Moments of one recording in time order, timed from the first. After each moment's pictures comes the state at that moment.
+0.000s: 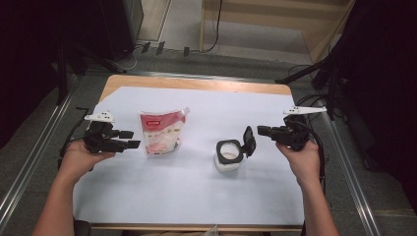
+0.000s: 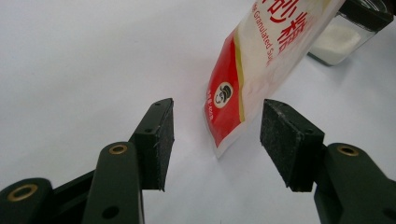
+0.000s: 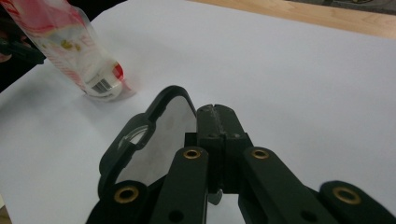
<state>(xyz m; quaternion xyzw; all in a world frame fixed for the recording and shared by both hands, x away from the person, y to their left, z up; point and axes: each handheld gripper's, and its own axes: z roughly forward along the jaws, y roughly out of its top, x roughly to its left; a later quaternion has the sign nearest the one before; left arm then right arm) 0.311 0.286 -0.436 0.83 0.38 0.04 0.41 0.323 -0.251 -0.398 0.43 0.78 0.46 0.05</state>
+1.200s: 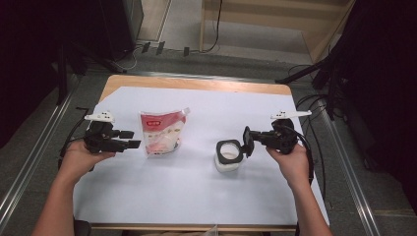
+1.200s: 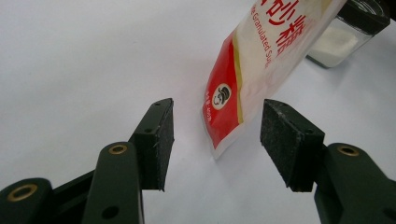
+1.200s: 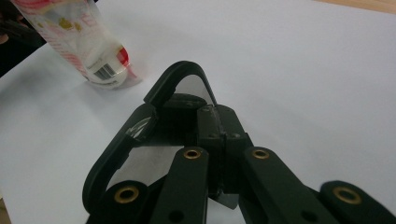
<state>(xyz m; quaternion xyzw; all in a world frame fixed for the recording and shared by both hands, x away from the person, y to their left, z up) 0.311 0.286 -0.436 0.83 0.39 0.04 0.41 0.324 -0.228 -0.416 0.42 0.79 0.45 0.04</state>
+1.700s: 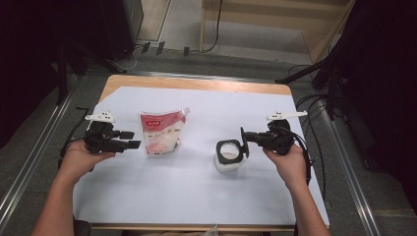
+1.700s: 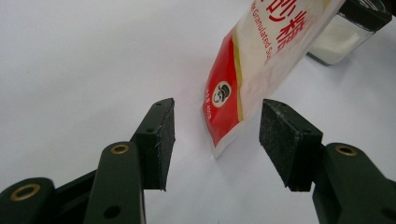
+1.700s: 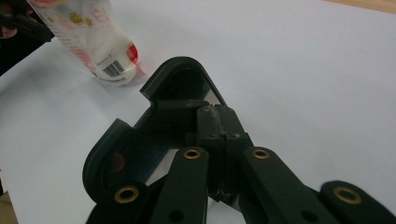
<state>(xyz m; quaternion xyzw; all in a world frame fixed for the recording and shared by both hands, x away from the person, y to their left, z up) 0.311 0.285 -0.436 0.83 0.38 0.04 0.40 0.322 -0.219 -0.415 0.41 0.80 0.44 0.04</state>
